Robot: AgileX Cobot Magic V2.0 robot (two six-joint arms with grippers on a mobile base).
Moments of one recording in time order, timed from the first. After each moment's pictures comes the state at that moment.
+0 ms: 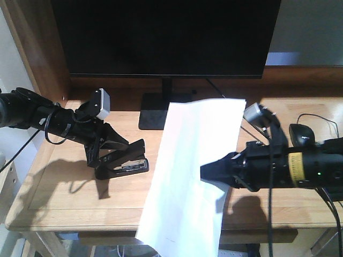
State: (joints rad) left arm -0.06 2.12 -1.41 -1.12 1.03 2.01; right arm 0.22 1.47 -0.71 -1.75 -0.81 2.08
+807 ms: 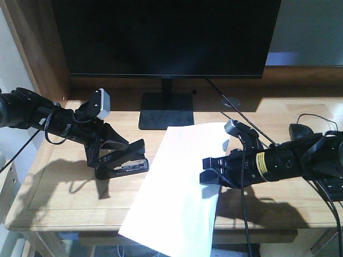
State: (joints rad) left arm -0.06 2.12 -1.41 -1.12 1.03 2.00; right arm 0.22 1.83 -0.86 -1.75 -0.68 2.08
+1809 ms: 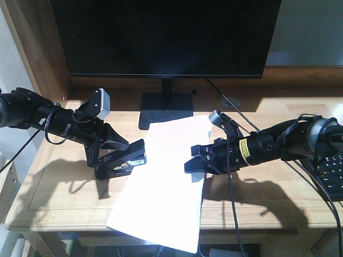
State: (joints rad) left arm -0.06 2.12 -1.41 -1.12 1.03 2.00; right arm 0.22 2.03 -1.09 -1.78 -0.83 2.08
